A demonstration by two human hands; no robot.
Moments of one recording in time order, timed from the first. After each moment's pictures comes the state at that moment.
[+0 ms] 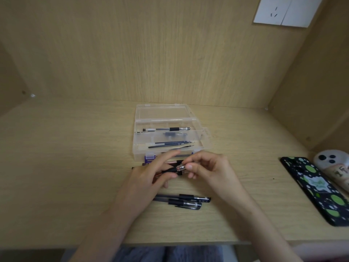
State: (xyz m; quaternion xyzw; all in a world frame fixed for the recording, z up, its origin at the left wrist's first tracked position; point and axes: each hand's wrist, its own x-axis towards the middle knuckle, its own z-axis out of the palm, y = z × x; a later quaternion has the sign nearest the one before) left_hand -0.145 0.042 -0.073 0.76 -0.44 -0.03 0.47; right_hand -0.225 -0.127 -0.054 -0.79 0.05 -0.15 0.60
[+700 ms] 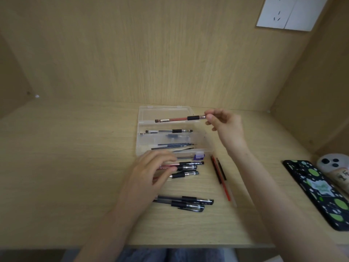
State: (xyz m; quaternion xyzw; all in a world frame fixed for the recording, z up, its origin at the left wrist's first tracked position) left_hand -0.132 0.040 -0.079 0.79 -0.45 0.13 0.40; right_hand -0.157 -0.182 -0.016 -0.77 0.19 -0.32 0.51
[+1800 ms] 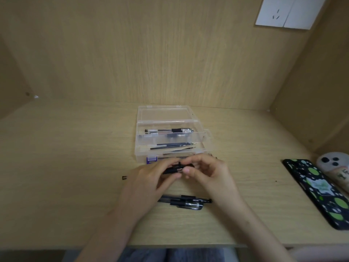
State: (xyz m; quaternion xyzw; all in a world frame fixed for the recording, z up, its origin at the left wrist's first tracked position) left_hand -0.141 0.041 -0.078 0.81 -0.46 0.12 0.35; right_hand -0.227 -0.116 -0.058 -0.79 0.07 -0.19 0.58
